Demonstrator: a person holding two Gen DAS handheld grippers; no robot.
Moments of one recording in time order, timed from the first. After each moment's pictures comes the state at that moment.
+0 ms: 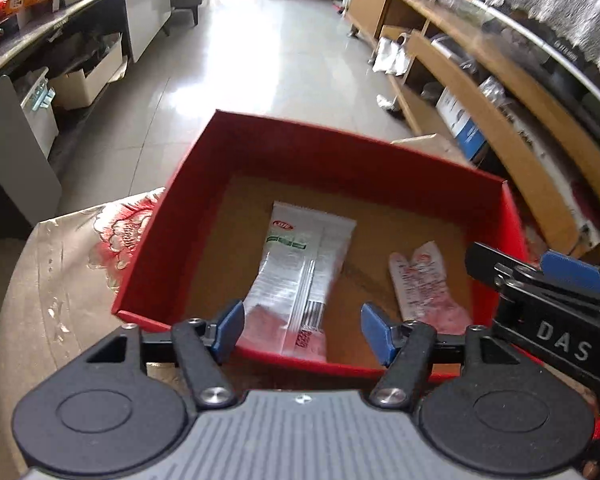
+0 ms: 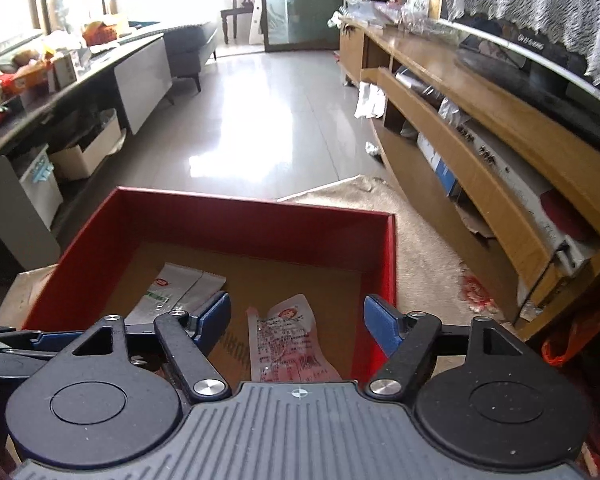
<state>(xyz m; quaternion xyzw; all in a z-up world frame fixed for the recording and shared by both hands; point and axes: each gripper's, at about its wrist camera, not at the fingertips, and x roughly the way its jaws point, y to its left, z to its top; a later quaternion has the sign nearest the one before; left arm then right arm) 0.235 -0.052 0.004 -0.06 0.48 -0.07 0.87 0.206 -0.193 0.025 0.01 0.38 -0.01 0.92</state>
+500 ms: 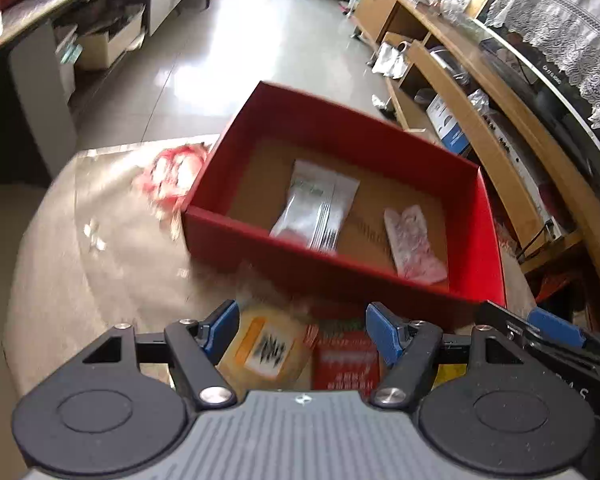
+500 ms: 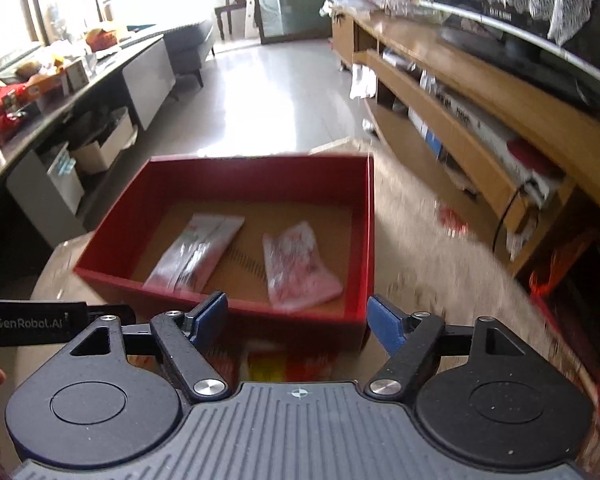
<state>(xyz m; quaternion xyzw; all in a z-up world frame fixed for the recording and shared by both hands) 0.168 -0.003 0.013 -0.12 0.50 -0.08 0.85 0.136 -0.198 0.028 0.05 0.40 0.00 0.91</state>
